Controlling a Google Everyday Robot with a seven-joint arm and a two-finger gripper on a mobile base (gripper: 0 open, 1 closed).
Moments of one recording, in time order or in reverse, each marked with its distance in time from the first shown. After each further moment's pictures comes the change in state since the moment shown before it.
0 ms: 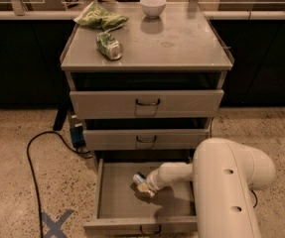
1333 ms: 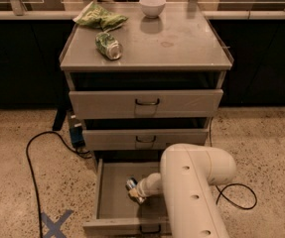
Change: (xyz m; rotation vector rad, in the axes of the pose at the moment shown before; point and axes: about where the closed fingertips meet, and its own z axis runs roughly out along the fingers) arm 0.018 0.011 0.094 0.036 -0.012 0.175
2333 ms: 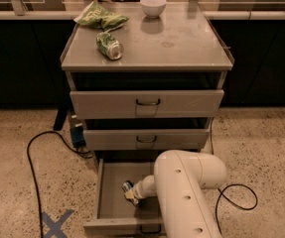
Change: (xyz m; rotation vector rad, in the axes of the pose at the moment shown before) arm 0.003 0.008 0.042 -0.011 0.008 0.088
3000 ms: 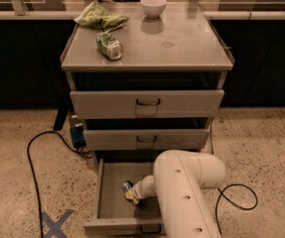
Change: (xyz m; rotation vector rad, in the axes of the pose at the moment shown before) arm 0.000 0.000 0.000 0.000 0.000 0.000
